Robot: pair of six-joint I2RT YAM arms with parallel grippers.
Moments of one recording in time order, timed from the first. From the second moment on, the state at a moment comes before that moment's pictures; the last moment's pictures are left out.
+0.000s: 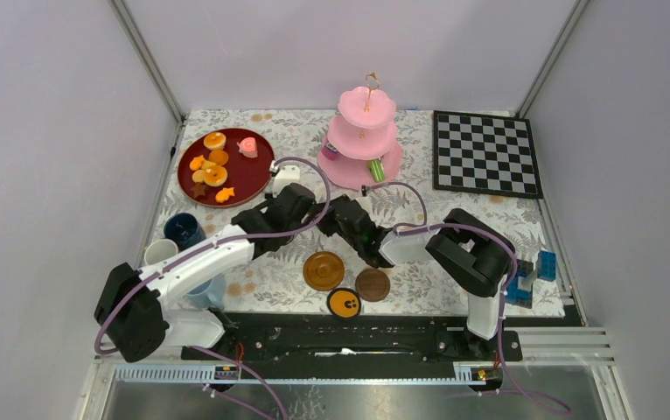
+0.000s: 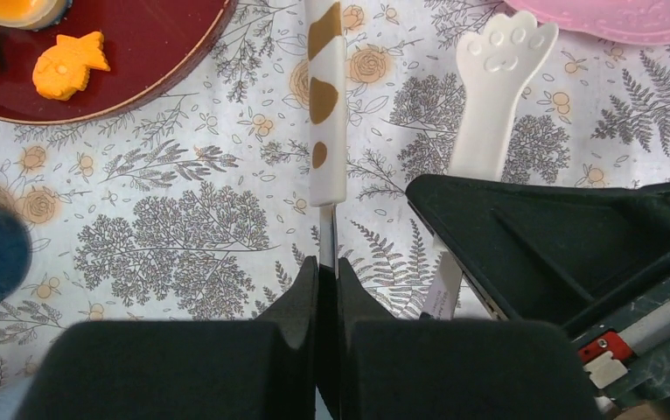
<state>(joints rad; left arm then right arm) -0.74 1.29 0.93 -0.48 -0.63 -0.51 0.92 1.90 0.90 0.63 0.29 1.61</state>
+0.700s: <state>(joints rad) -0.68 1.15 0.81 -0.38 -0.64 -0.45 0.92 1.94 1.06 0.57 0.22 1.46</state>
